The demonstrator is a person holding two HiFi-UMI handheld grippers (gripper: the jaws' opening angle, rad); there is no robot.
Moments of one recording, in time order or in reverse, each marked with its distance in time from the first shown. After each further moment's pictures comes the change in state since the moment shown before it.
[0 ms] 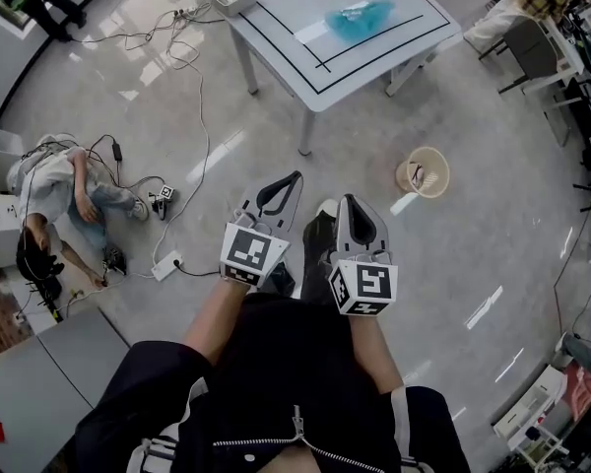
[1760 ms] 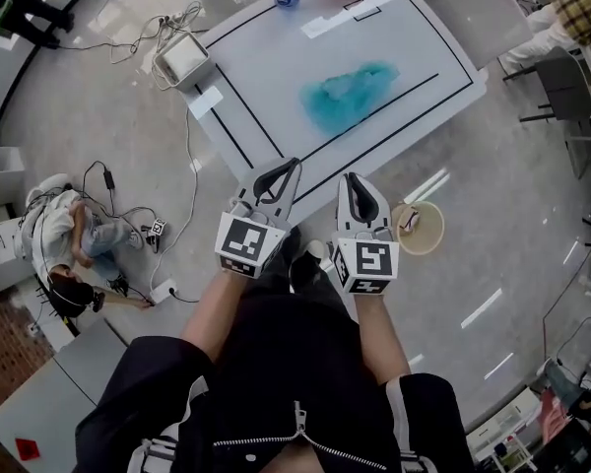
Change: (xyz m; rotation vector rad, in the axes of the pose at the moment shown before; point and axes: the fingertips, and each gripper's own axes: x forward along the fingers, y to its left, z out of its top) left arm 0.359 0.193 0.051 -0.074 0.087 0.048; right arm 0.365 -0.205 0.099 -0.034 0.123 0.083
